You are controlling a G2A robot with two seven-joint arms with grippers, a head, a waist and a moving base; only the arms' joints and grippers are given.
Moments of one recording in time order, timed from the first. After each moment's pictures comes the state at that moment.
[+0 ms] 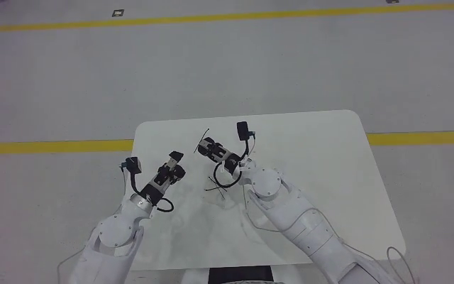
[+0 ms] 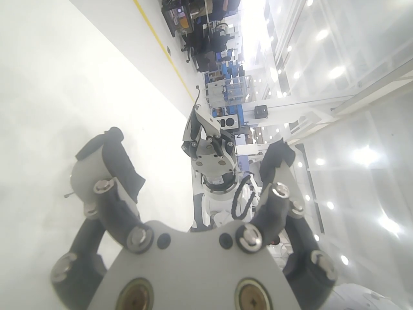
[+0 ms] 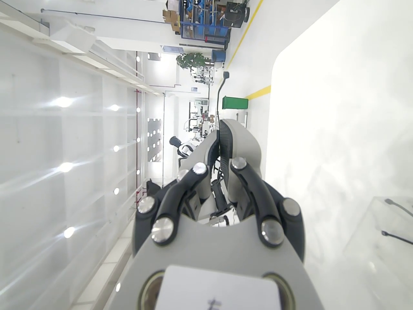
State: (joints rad) left arm 1.79 -1.14 -1.48 -1.81 -0.14 -0.23 -0.36; right arm -1.17 -1.49 0.87 -1.30 0.08 -0.06 0.26
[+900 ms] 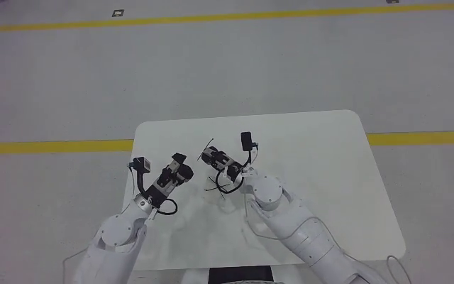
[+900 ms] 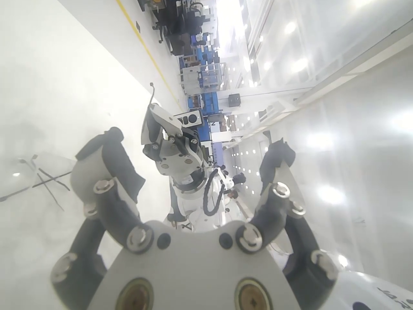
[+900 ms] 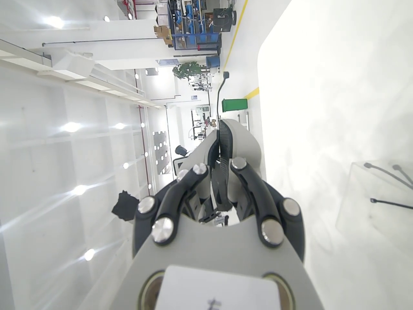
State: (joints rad) left arm 1.76 -1.15 -1.45 -1.74 -0.29 -0.34 -0.48; right arm -1.25 -1.49 0.89 -1.34 0.13 0.01 0.24
